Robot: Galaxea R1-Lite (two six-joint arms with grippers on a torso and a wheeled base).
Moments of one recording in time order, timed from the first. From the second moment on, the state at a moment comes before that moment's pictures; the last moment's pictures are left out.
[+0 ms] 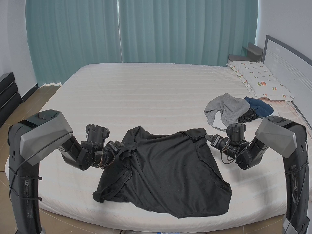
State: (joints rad) left arm -0.26 2.37 -1.07 -0.57 0.00 -1.02; right arm 0.22 2.52 -1.13 -0.96 -0.08 0.61
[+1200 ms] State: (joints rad) left arm -0.29 2.21 -0.60 -1.03 -0.03 -1.16; right arm 0.37 2.56 -1.12 -0.89 -0.17 0.45
